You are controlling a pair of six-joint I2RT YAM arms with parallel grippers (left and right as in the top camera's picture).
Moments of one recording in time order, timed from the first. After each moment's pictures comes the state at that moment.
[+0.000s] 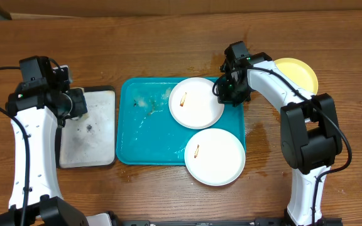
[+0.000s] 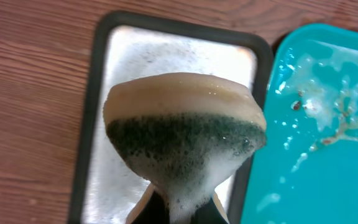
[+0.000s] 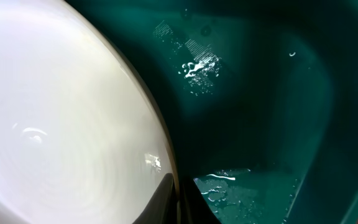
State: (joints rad) left arm 0.29 1.50 1.30 -0.97 0.02 0.03; right arm 0.31 2.15 1.58 -0.88 -0.24 0.25
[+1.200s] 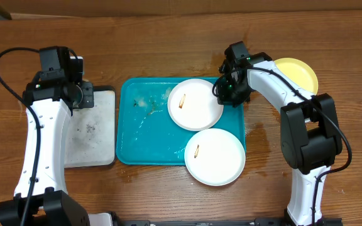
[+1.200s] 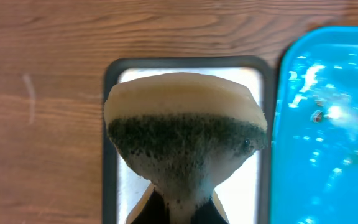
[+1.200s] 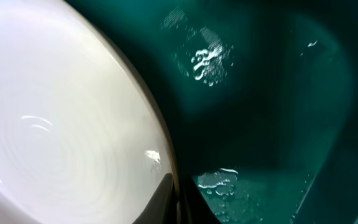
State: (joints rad) left arm 0.17 1.54 1.32 -0.88 -0.13 0.14; right arm 0.31 2.15 1.58 -0.91 -0.26 0.20
